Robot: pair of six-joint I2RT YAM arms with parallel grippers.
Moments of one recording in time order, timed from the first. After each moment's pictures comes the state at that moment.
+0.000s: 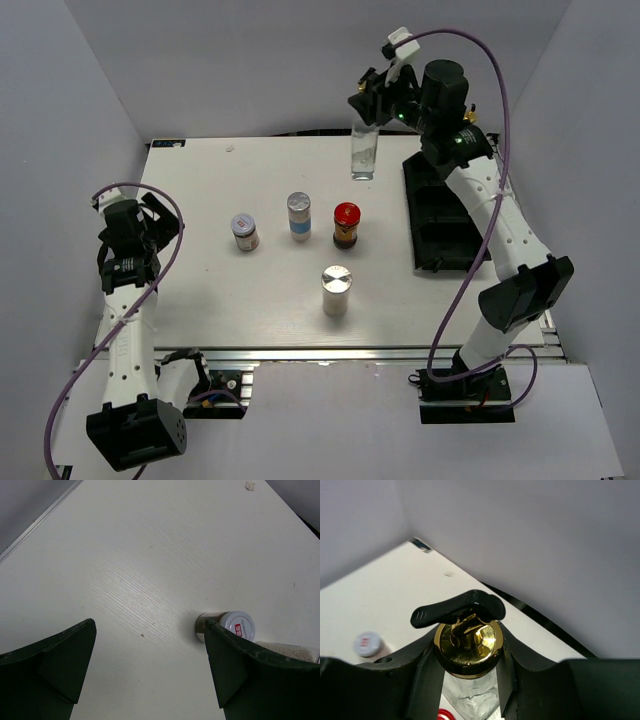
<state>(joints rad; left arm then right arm) 0.24 0.91 0.91 -0.52 -0.14 -0.45 0.45 1.69 1.95 -0.27 -0.35 -0.06</state>
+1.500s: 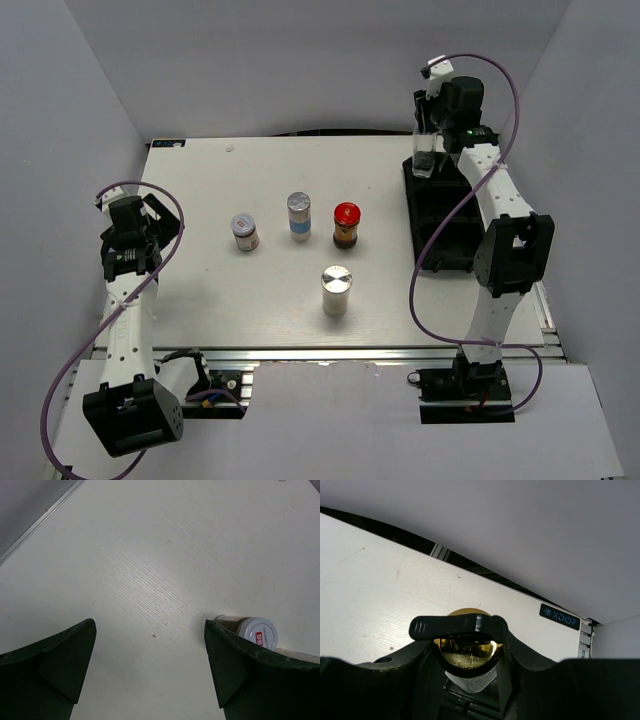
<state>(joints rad) 0.24 0.99 0.91 -0.52 -0.19 -0.45 0.14 1.94 1.87 -0.21 -0.14 -0.28</state>
